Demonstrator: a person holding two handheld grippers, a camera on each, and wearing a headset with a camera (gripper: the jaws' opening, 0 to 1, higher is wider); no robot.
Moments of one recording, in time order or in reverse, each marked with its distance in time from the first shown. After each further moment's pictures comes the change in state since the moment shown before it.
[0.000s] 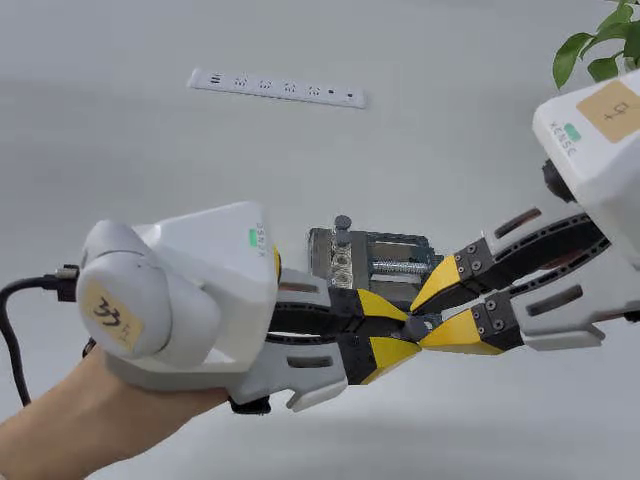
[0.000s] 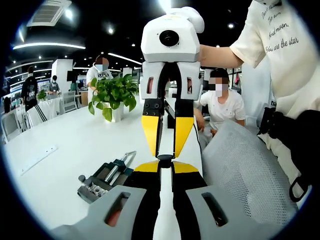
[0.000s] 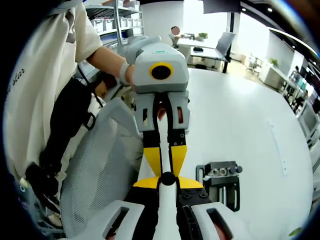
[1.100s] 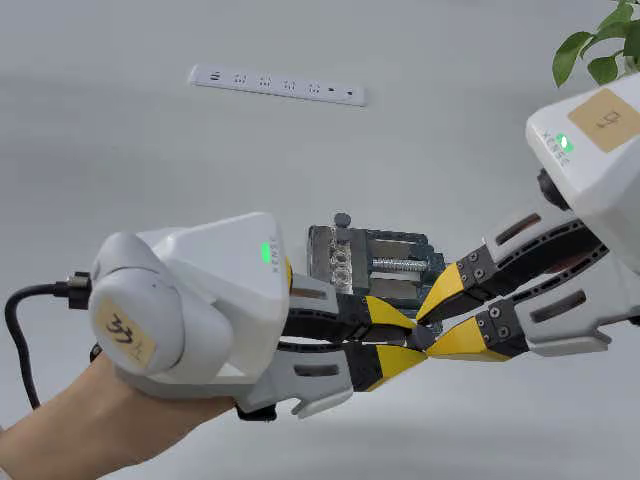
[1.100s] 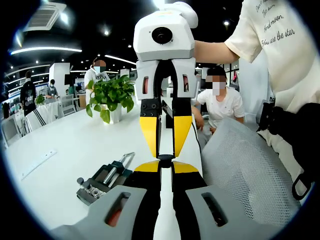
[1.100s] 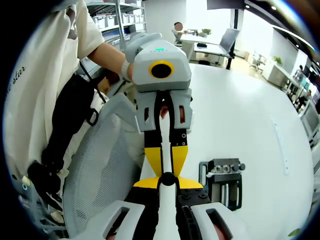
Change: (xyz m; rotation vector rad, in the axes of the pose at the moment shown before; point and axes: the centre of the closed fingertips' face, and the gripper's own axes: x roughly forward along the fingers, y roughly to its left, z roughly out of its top) left arm 0.004 -0.006 0.000 0.023 -0.005 -0.004; right arm 0.002 0.005 -0.002 -0.003 0.040 0.019
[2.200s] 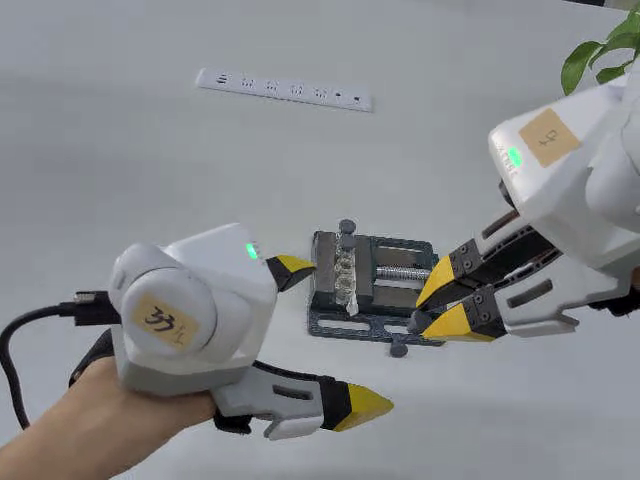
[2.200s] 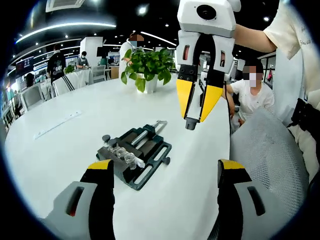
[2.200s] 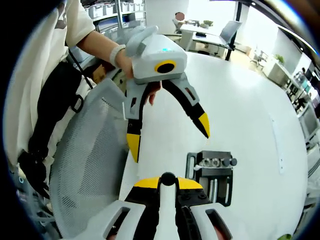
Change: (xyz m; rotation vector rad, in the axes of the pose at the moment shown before) left arm -0.021 0.055 -0.063 -0.187 0.188 0.292; right arm 0.012 -0.033 -0.020 -0.042 0.106 -0.035
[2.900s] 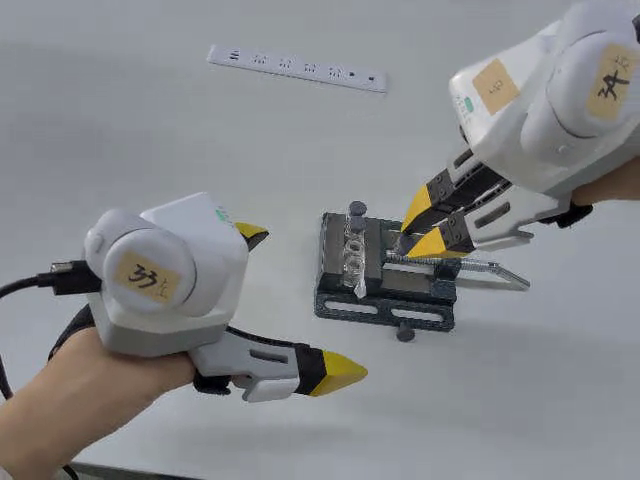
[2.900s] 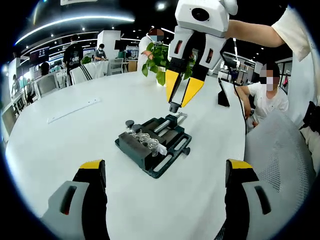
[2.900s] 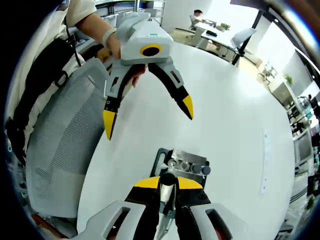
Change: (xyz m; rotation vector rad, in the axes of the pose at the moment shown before) left arm -0.011 0.038 -0.022 -0.065 0.015 0.119; right arm 0.018 -0.070 -0.004 -0.209 0.073 -0.057
